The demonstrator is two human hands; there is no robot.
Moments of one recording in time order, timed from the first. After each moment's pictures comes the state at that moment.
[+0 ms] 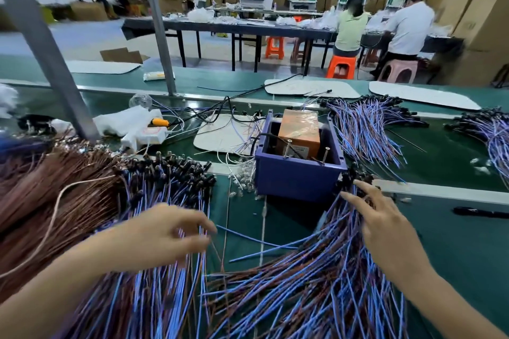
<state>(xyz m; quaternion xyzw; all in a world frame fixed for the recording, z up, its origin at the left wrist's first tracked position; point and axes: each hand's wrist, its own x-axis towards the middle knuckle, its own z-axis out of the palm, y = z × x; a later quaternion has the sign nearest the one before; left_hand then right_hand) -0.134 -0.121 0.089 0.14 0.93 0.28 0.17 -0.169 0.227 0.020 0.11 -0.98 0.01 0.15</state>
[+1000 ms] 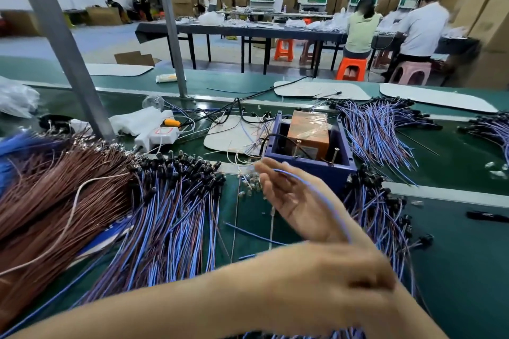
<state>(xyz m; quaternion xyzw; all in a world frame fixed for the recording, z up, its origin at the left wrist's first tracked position) -0.155 0.050 0.073 0.14 0.91 -0.30 0.24 -0.180 0.088 0.084 -0.06 -0.37 0.90 -0.24</state>
